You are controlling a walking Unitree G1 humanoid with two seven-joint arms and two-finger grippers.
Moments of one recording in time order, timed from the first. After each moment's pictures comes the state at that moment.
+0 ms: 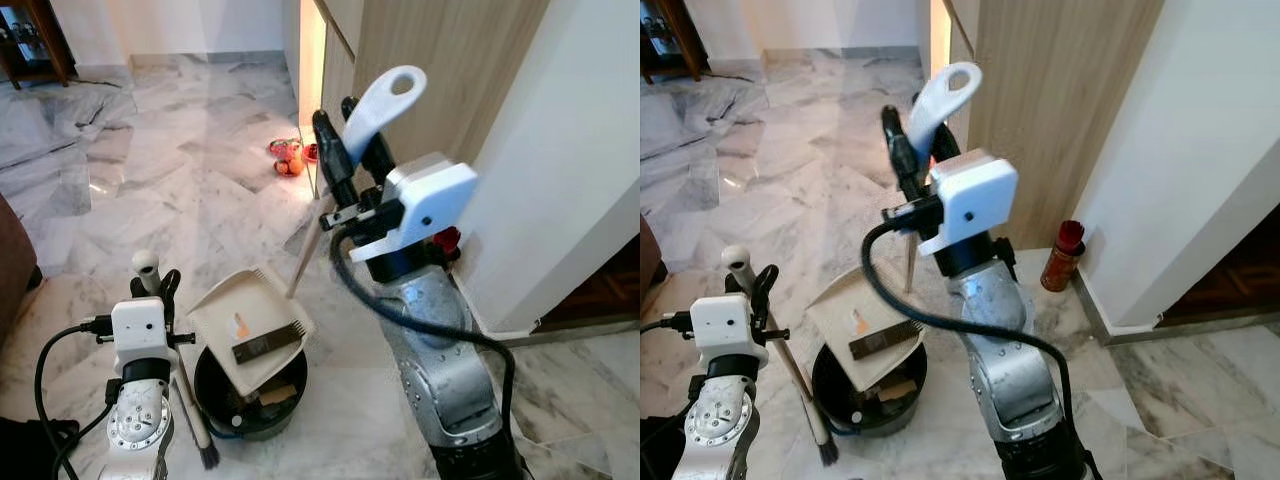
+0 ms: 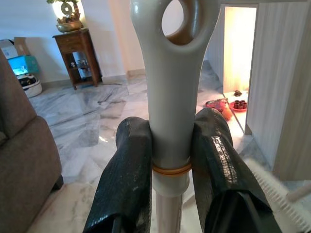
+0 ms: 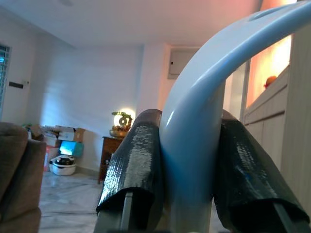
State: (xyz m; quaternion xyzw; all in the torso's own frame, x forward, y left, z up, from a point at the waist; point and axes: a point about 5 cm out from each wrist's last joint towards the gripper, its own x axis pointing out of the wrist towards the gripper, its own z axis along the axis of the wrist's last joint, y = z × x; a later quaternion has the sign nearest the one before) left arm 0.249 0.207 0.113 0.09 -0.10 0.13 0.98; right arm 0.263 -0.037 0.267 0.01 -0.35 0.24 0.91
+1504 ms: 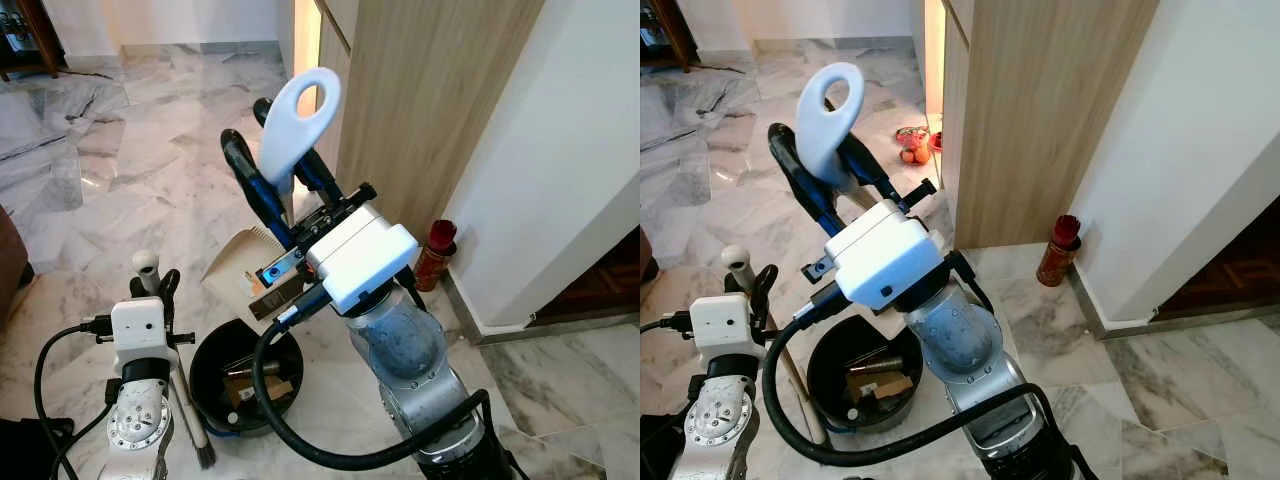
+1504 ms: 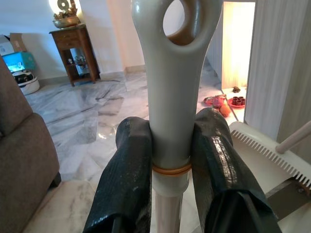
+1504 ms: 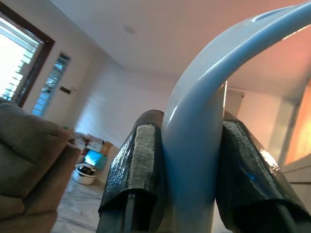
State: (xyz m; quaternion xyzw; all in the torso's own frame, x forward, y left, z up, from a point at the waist) left arm 0.249 0.207 0.113 0.09 -0.10 0.13 0.98; right arm 0.232 -0.003 0.273 -0.07 -0.44 0.32 0.84
